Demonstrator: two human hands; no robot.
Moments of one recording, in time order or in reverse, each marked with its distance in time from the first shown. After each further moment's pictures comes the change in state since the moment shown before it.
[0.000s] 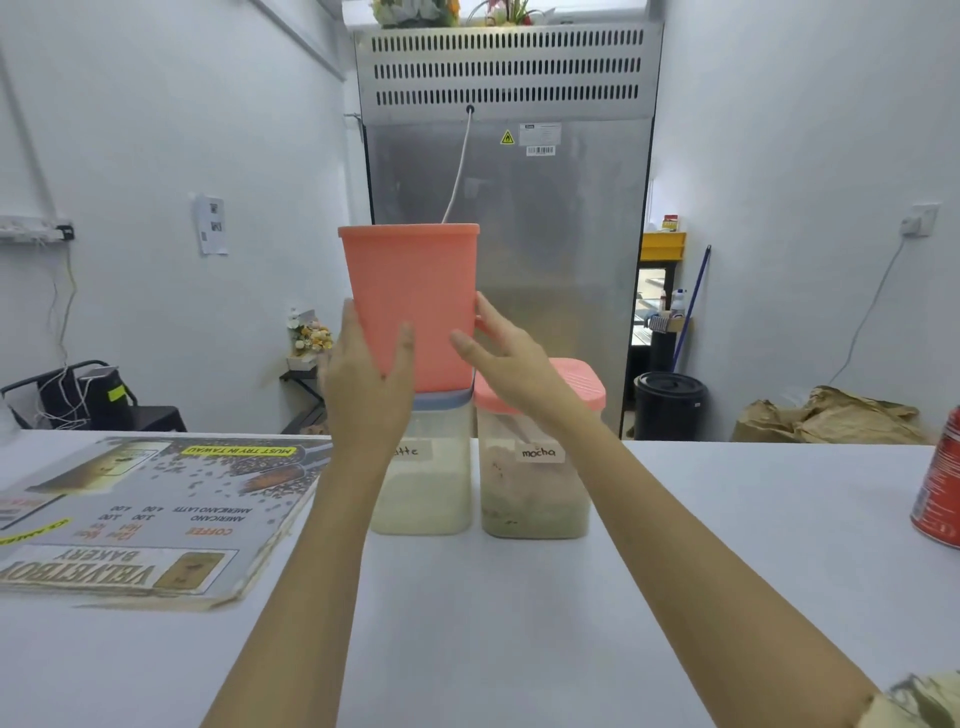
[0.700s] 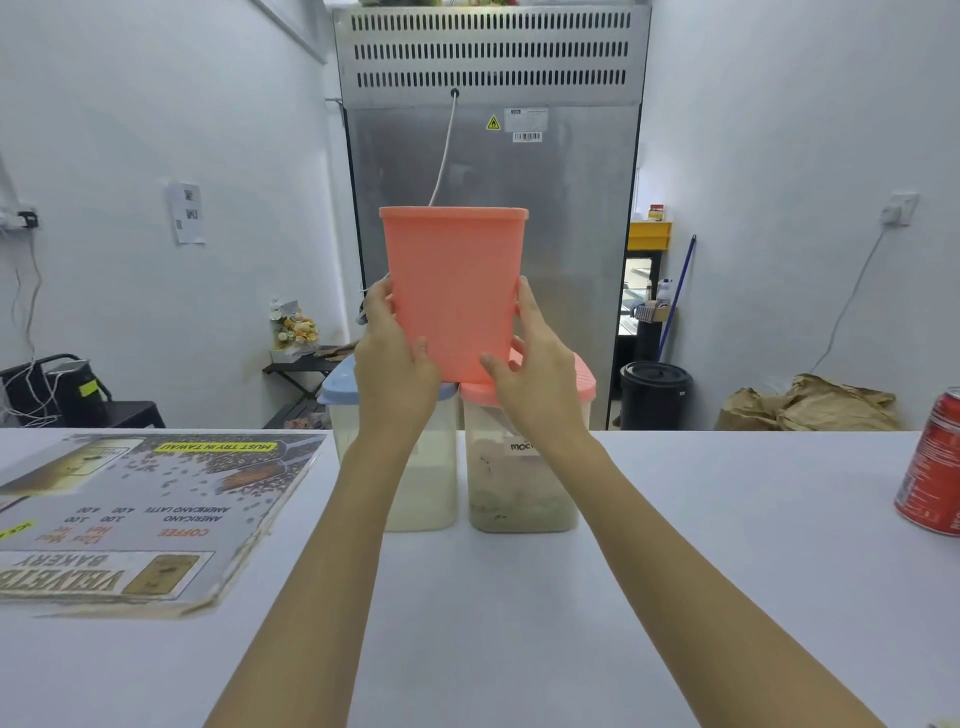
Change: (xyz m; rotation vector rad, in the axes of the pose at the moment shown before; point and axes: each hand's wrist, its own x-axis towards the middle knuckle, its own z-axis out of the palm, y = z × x) left_hand -0.002 0.021 0.026 -0.162 -0.130 0.053; right_hand -0.017 0.022 0.003 -0.163 0.400 -0.101
